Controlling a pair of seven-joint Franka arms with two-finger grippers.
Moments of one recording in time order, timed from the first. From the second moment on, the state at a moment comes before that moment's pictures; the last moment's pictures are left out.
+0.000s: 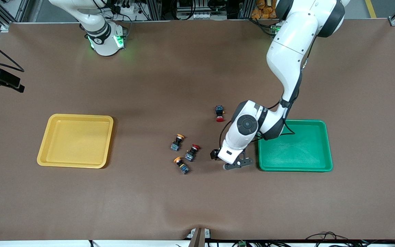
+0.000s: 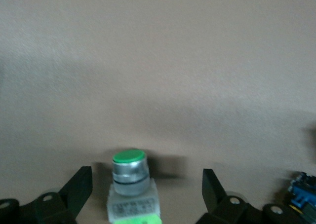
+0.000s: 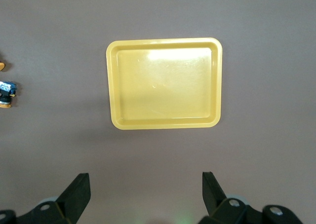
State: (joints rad) left arm -0.54 0.89 -0.04 -1.41 -0.05 2.47 -0.77; right arm -0.06 0.00 -0.04 -1.56 0.01 1.49 -0.02
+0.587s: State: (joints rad) left arm -0.55 0.89 -0.03 -1.41 -0.05 2.47 -0.78; right arm -0.06 0.00 -0.04 -1.56 0.01 1.49 -0.02
